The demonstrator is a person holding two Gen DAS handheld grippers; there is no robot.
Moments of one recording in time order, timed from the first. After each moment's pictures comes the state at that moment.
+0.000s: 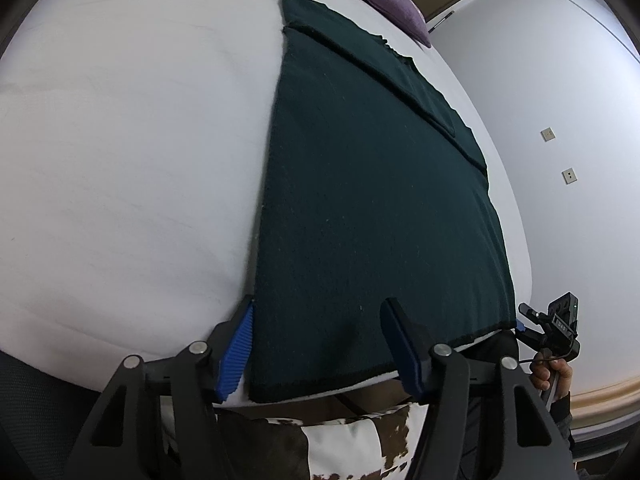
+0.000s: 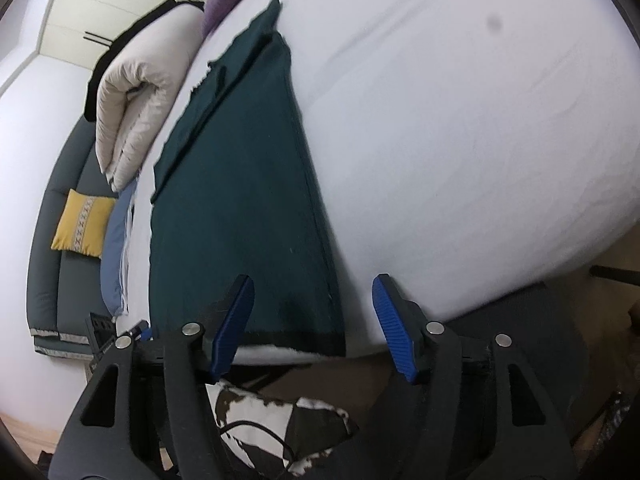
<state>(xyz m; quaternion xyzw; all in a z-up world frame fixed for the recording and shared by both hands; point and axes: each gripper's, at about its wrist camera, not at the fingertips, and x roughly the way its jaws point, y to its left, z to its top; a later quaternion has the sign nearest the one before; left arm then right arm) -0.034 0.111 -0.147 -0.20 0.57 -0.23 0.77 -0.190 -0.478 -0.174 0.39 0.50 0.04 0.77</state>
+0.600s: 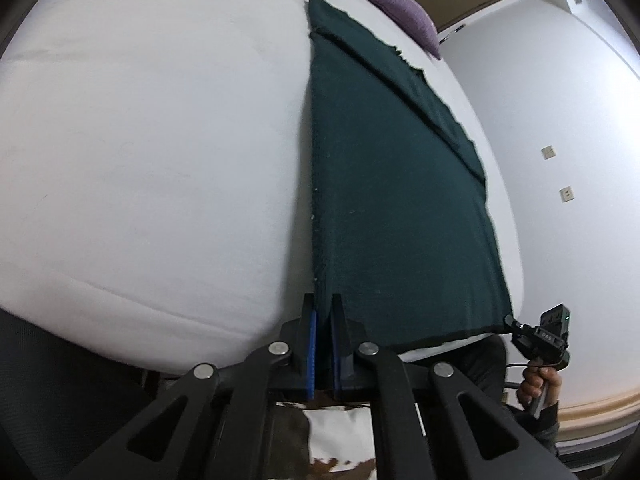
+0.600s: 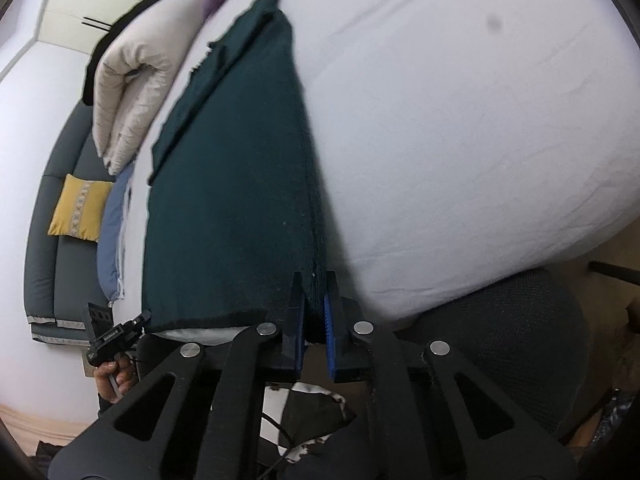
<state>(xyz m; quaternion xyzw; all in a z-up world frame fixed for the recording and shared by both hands) -0.047 0.137 -0.144 -0.25 0.56 -0.22 0.76 -0.190 -0.470 -0.170 0.38 0.52 0.05 0.77</state>
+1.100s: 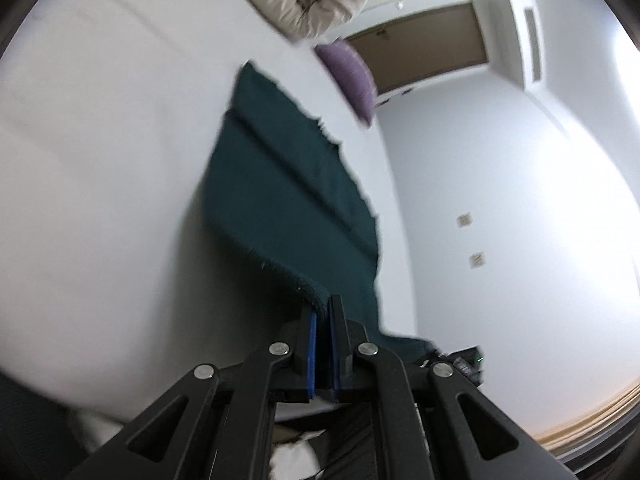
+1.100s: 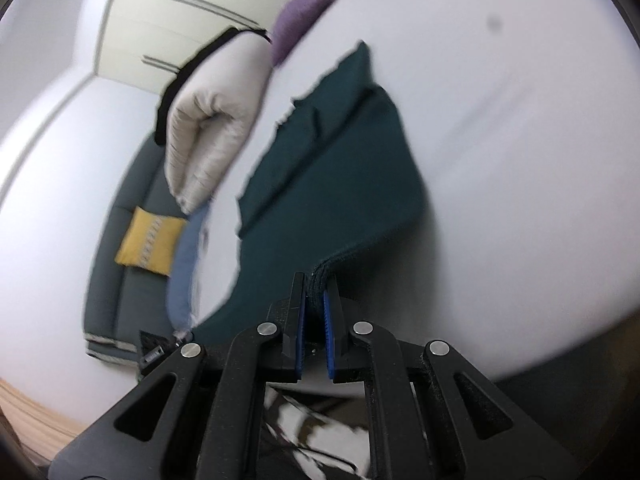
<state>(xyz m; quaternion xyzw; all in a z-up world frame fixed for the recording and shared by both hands) 0.000 0.143 -0.072 -0.41 0.46 -0.29 0.73 -0.137 -0.480 -0.091 0.45 0.40 0.13 0.79</state>
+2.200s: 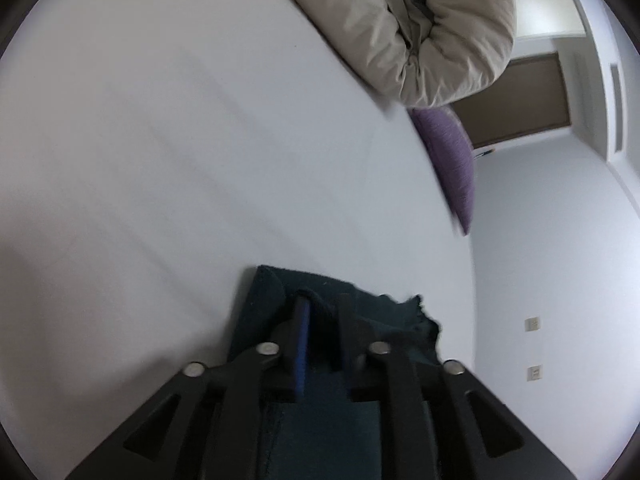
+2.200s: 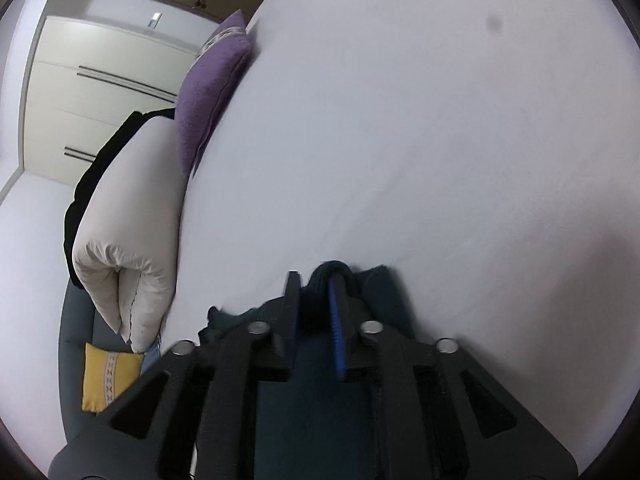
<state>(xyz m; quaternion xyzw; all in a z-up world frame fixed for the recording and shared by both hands) 0.353 0.108 -0.155 -0.43 0.47 -0.14 0.76 0.317 -0.543 -0.176 0.50 0.38 -0.04 0.78</state>
